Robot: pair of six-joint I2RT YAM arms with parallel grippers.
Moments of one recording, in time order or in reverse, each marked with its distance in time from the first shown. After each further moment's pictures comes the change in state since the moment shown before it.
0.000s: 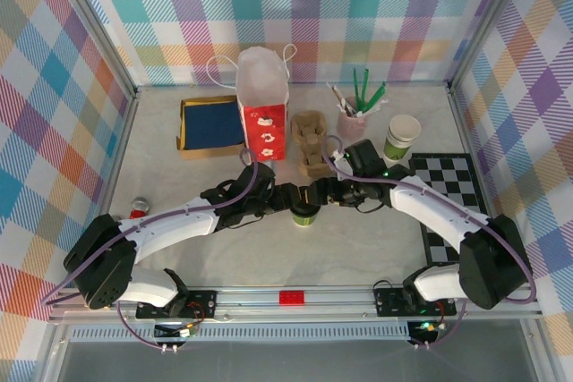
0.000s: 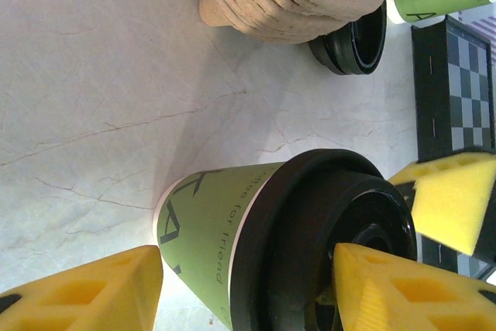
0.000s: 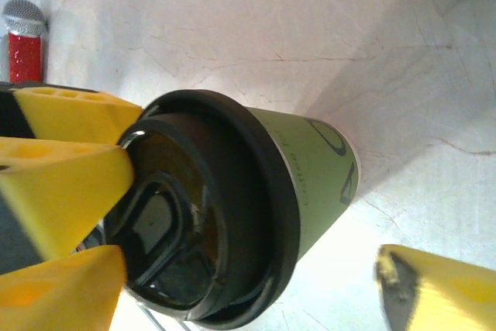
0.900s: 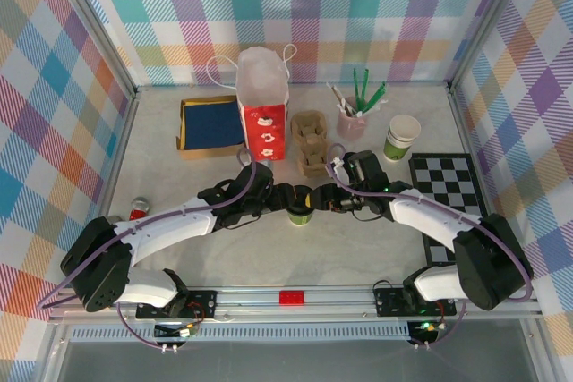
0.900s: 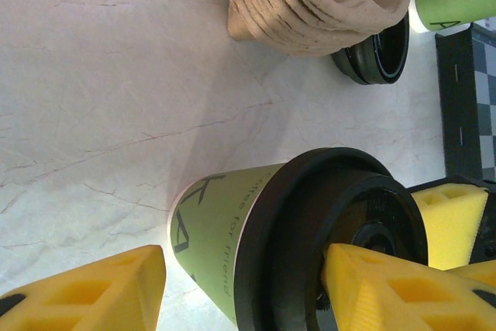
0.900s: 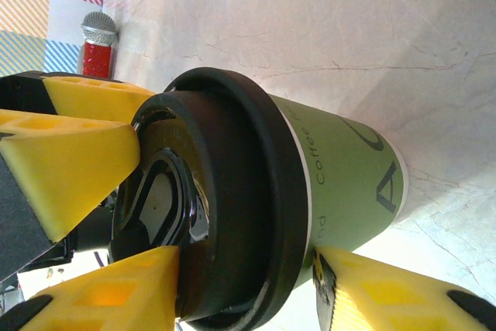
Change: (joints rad) left arm 0.000 -0.022 0.002 -0.051 -0.062 0.029; right arm -0.004 0.008 -0.205 0.340 -0.135 0.097
